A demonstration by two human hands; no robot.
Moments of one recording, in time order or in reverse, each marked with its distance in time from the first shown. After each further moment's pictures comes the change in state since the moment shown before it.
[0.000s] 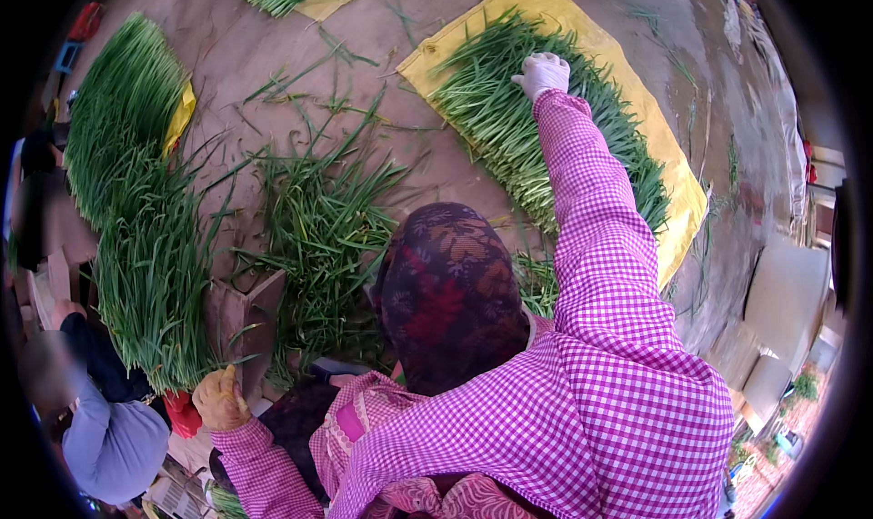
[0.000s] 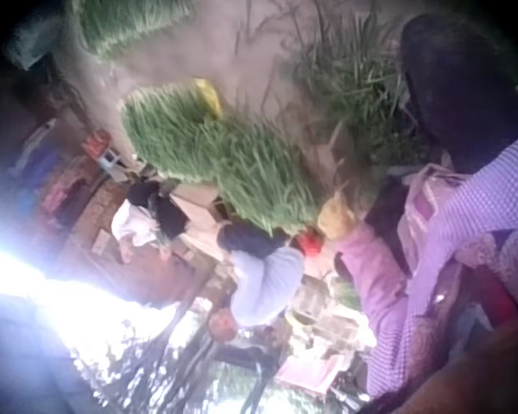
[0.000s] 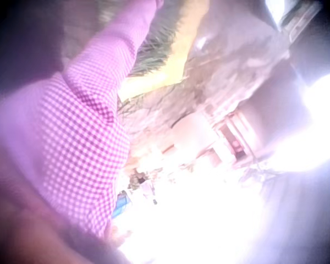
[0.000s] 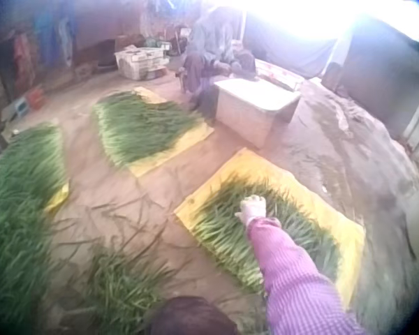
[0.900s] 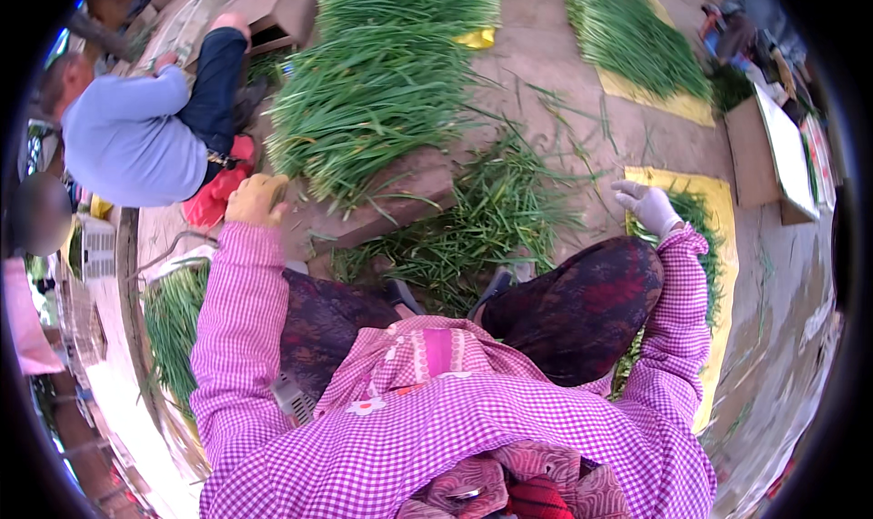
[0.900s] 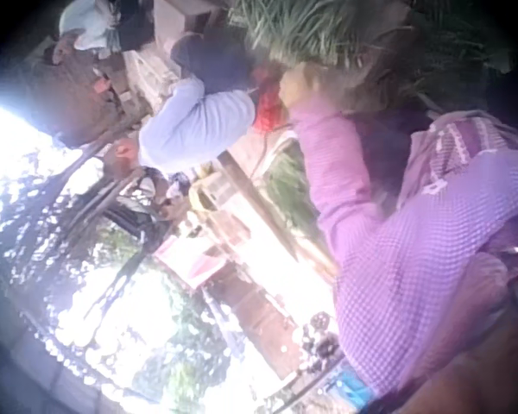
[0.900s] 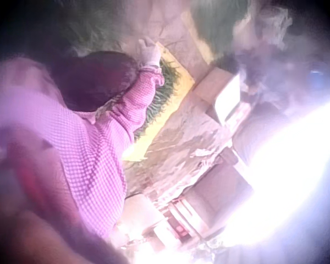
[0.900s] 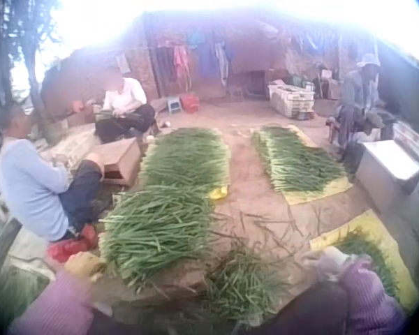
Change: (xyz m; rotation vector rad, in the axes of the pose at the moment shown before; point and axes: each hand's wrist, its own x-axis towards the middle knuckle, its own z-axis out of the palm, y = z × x) left_hand -0.089 -0.115 -0.038 -0.102 -0.210 -0.622; right_hand -0.129 -0.180 -0.163 0.513 -0.360 -0.885
